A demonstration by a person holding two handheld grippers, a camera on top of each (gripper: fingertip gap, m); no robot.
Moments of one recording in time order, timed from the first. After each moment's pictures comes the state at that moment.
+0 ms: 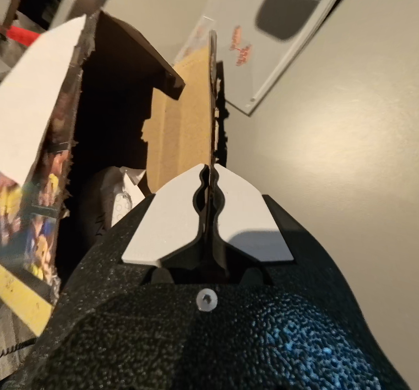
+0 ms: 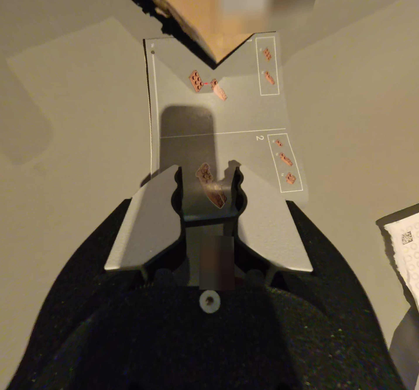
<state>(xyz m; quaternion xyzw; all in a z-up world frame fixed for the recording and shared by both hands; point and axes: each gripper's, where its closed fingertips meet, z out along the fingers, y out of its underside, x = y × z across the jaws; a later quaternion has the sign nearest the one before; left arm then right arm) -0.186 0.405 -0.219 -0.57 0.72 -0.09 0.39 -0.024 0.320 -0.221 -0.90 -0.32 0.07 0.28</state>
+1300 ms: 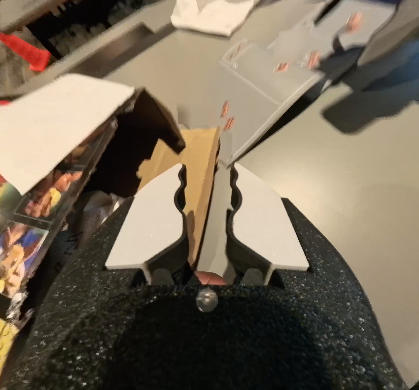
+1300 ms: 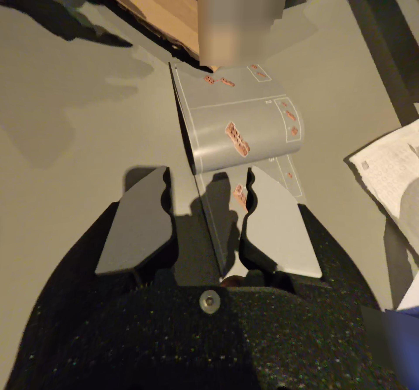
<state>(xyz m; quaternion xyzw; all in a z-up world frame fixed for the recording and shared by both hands) -0.162 0.373 -0.170 -0.60 0.62 -0.25 0.43 -0.018 0.254 -0.184 -0.88 -0.26 0.02 0.41</state>
